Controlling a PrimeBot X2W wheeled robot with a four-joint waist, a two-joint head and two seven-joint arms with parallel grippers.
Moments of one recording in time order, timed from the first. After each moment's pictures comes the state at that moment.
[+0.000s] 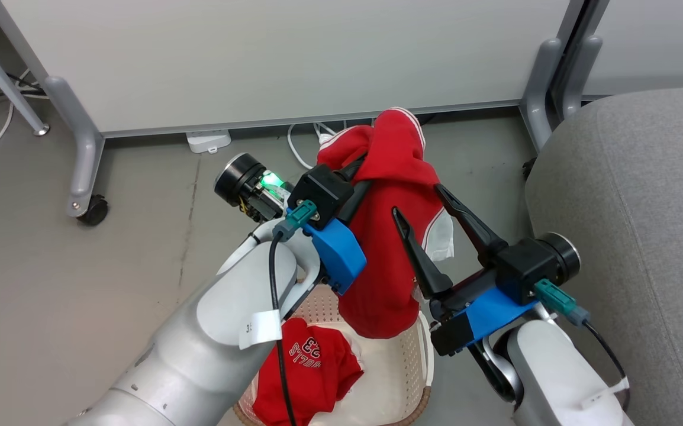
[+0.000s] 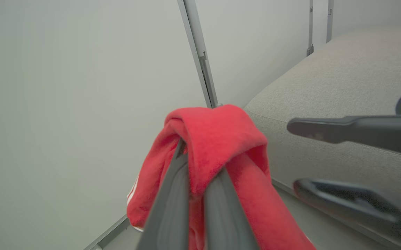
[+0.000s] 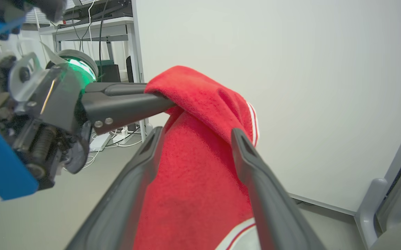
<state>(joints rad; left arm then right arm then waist) -0.83 0.07 -0.85 0.76 -0.38 -0.12 -0.26 -0.39 -0.05 0.34 0.31 0.12 0.13 -0.26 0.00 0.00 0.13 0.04</state>
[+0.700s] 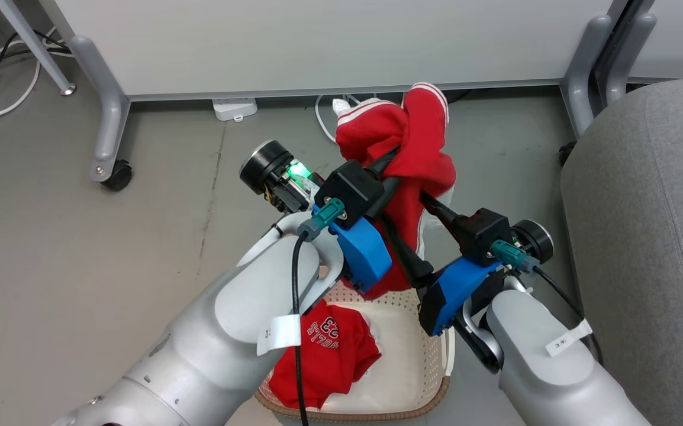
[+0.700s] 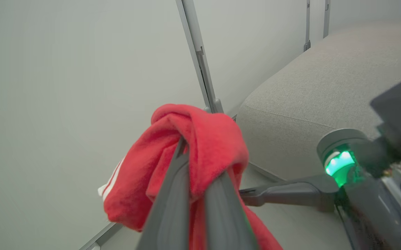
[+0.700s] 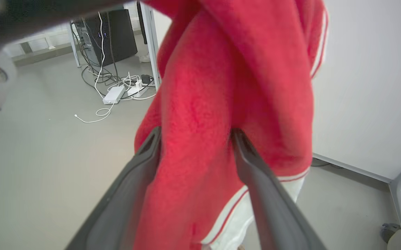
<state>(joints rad) -0.87 0.05 -0.91 0.72 -0.40 -0.12 -0.26 -0.62 -0.05 0.47 0.70 0.21 0.13 -0.26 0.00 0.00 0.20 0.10</state>
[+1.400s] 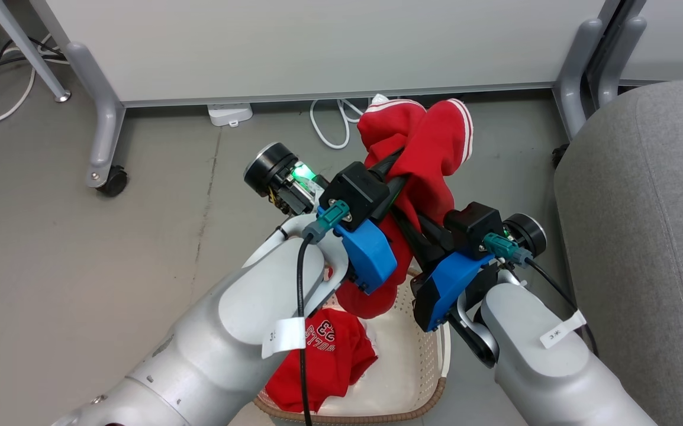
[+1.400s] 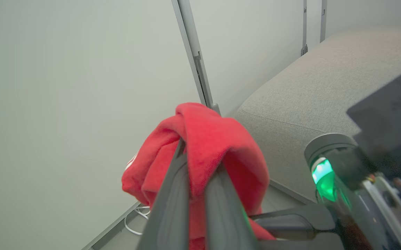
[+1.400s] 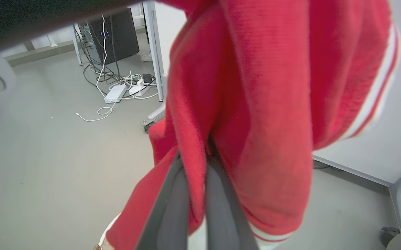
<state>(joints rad) -0.87 0.05 -0.94 0.71 -0.43 -0.09 -0.26 -0.67 -0.05 0.53 0.76 0.26 0.13 -0.26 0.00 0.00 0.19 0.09</state>
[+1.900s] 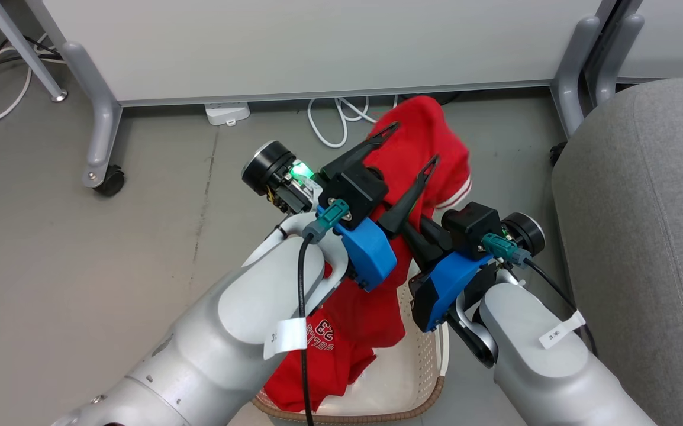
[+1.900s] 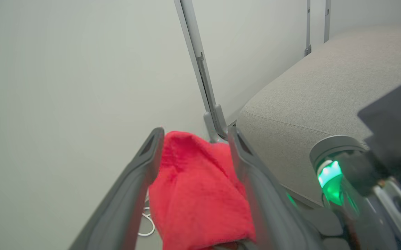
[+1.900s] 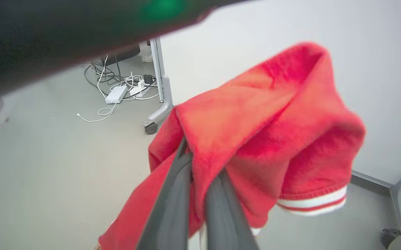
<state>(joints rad) -0.87 0.05 -0.94 0.70 -0.42 -0.08 -0.26 -0.67 -0.05 0.54 0.75 0.26 0.13 -0.26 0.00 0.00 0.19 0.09</state>
